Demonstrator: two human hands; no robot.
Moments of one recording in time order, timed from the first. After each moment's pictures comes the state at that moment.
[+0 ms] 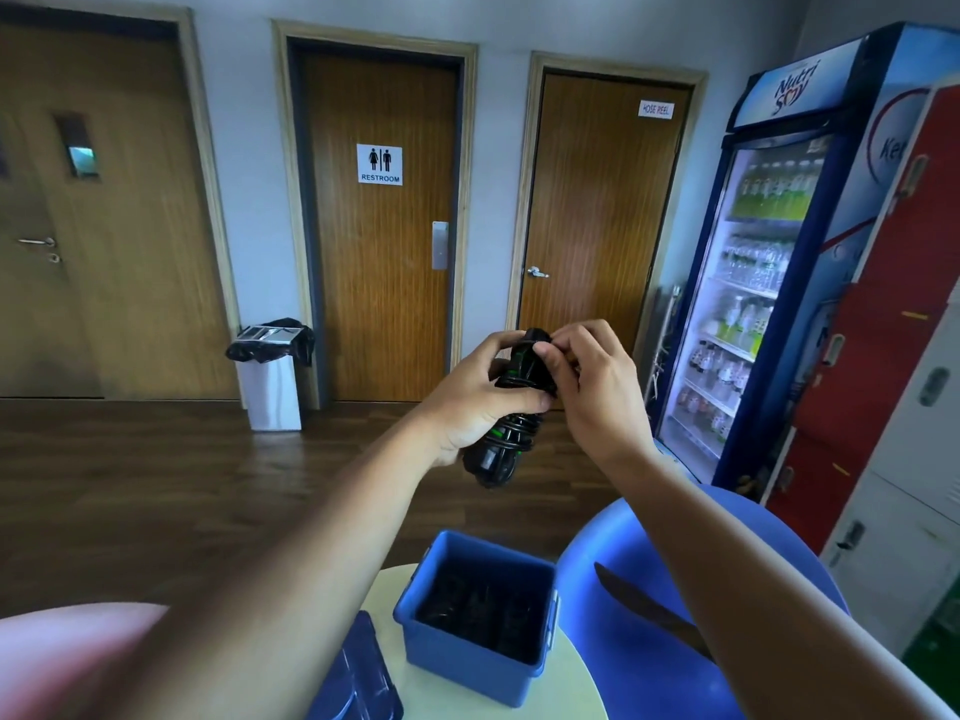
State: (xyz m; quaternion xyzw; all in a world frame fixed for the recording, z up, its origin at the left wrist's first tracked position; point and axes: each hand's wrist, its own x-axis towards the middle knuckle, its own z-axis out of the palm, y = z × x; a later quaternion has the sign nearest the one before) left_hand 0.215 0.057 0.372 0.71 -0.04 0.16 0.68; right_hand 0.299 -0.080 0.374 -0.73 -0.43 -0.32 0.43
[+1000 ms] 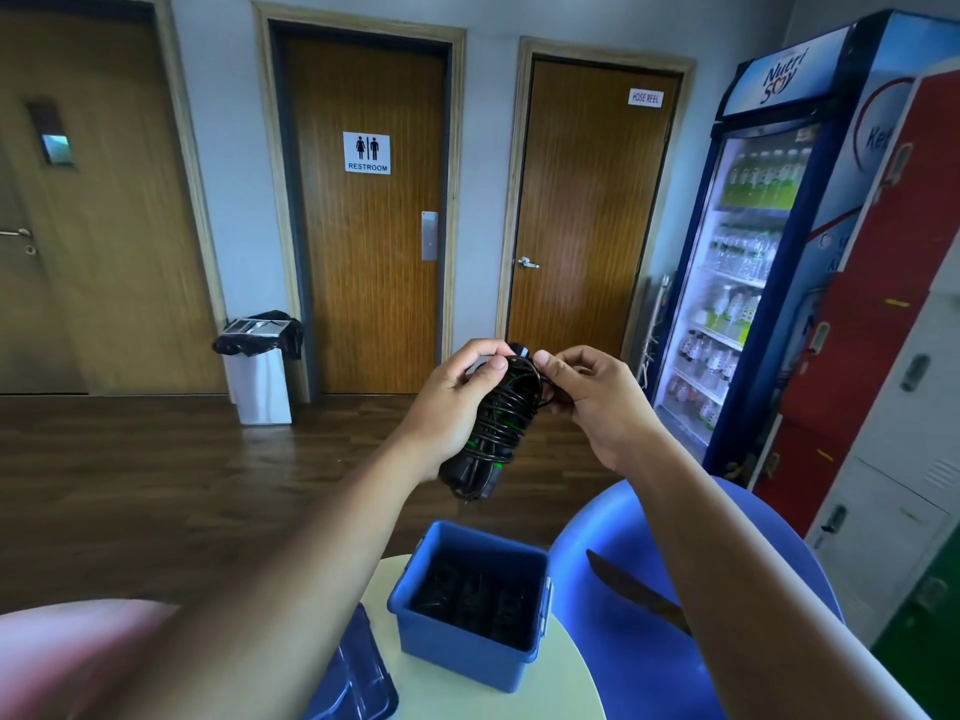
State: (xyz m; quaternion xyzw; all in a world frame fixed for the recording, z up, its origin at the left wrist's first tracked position) left_hand 0.208 0.058 0.349 0.71 -0.01 0.27 0.65; right_hand 0.300 -0.092 0.368 -0.63 -0.30 0.10 0.70
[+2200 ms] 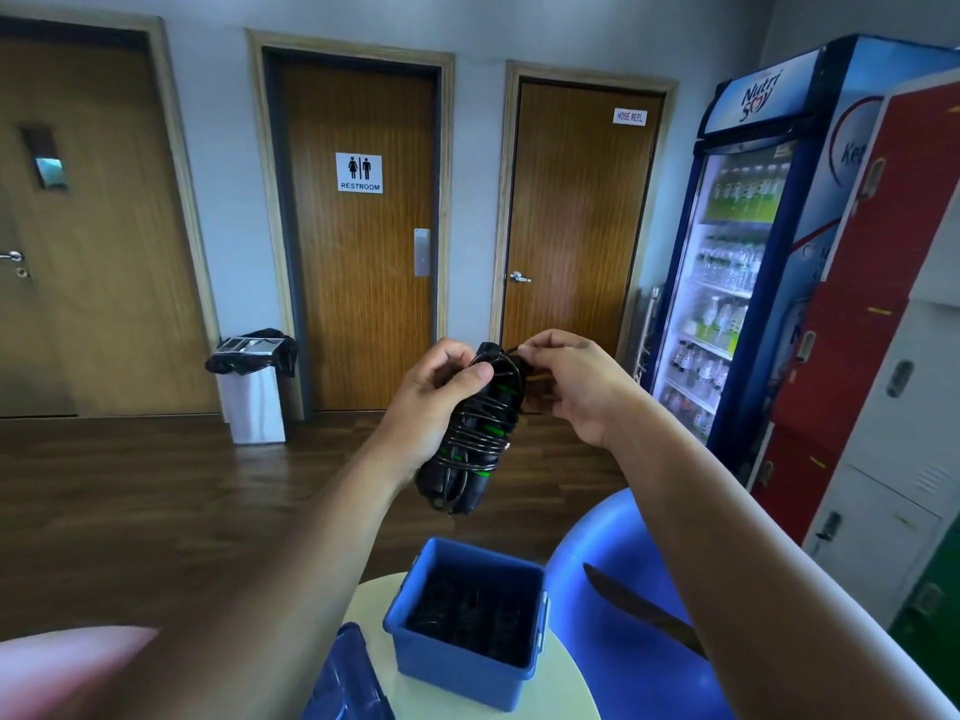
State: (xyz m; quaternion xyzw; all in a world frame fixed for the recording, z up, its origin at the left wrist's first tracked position) left_hand 0.200 0.067 0.362 0.65 -0.09 0.26 0.71; right_hand 0.292 -0.082 0.413 -0.68 -0.26 0.18 0.66
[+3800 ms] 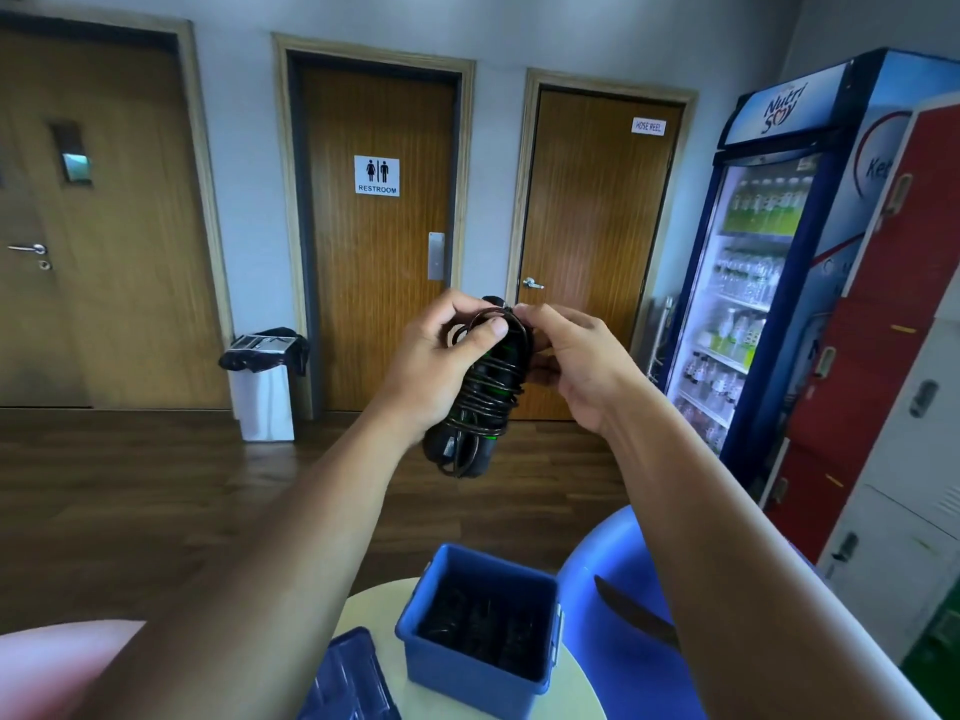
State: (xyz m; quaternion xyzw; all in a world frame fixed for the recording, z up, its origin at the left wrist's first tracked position) left_hand 0.187 0.081 0.405 0.71 -0.09 0.40 0.57; right_hand 0.268 -0.057 0.437 -0.63 -0.33 0.15 0.69
